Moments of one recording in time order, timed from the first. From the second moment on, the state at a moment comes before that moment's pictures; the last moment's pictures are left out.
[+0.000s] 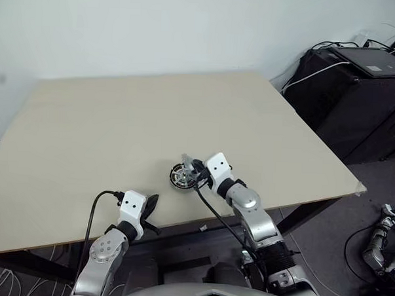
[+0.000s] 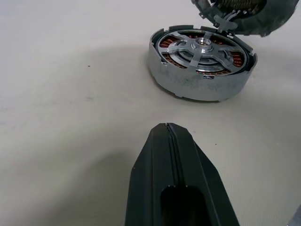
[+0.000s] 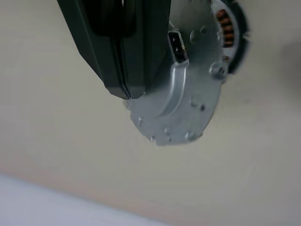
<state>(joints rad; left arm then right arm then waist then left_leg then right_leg) 0.30 0.20 -0.13 -0.05 -0.09 0.02 -0.38 -0.19 -0.08 0.27 0.18 -0.07 0.09 0.42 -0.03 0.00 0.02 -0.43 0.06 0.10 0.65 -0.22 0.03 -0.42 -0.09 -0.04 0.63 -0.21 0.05</state>
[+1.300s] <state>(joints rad) 0.30 0.20 -0.13 -0.05 -0.09 0.02 -0.37 -0.38 -0.21 0.29 0.34 0.05 0.03 0.79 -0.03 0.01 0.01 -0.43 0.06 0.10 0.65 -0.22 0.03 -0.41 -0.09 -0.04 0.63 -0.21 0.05</state>
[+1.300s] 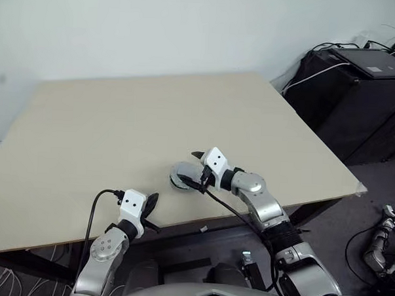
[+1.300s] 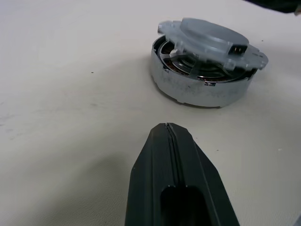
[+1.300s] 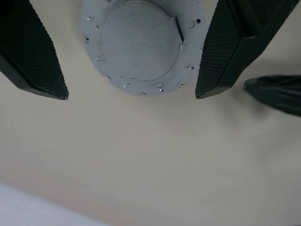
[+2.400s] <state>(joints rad) 0.36 0.18 -0.11 -0.09 -0.09 0.01 -0.31 -0.60 -0.18 0.30 0.83 0.01 -0.04 0.95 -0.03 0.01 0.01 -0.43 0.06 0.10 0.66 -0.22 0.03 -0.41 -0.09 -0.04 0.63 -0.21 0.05</state>
